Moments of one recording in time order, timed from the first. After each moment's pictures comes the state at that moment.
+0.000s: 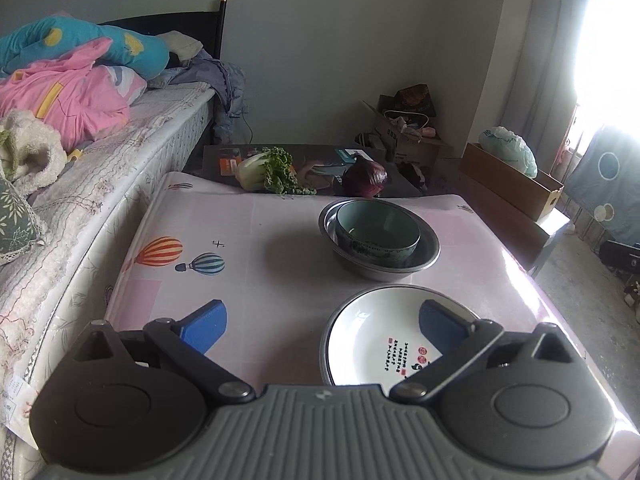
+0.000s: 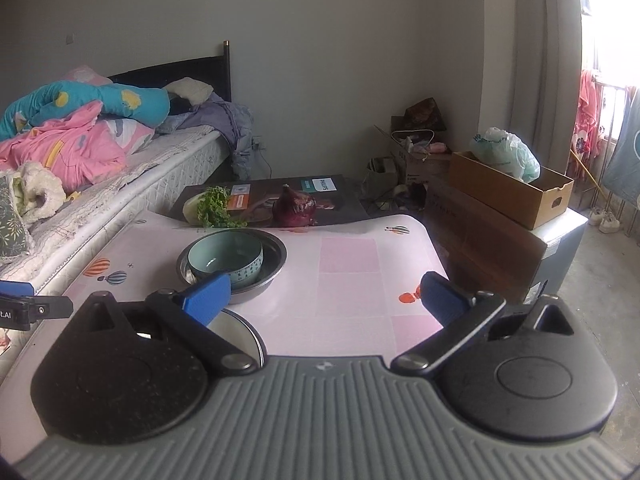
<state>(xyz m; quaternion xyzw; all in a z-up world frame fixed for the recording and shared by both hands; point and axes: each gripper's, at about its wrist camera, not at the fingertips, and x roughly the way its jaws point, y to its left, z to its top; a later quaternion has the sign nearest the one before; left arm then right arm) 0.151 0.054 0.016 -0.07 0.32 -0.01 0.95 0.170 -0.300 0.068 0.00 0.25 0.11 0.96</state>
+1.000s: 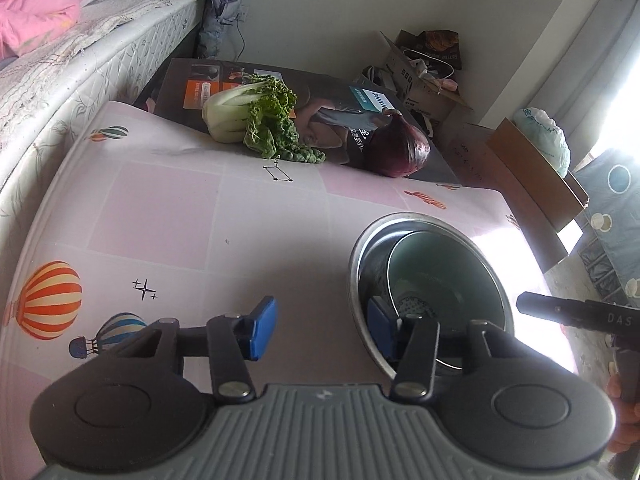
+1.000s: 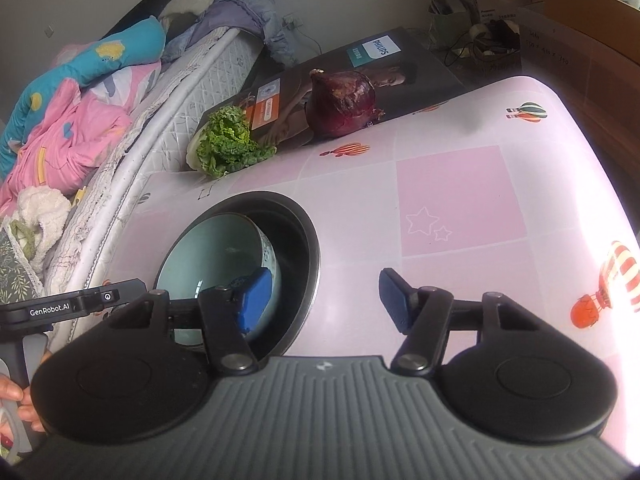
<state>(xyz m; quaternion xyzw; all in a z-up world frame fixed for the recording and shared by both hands) 0.374 0.099 -0.053 -0.17 0.44 -0.04 0.88 0.453 -0.244 -0.054 0.12 0.46 0.20 0.86</state>
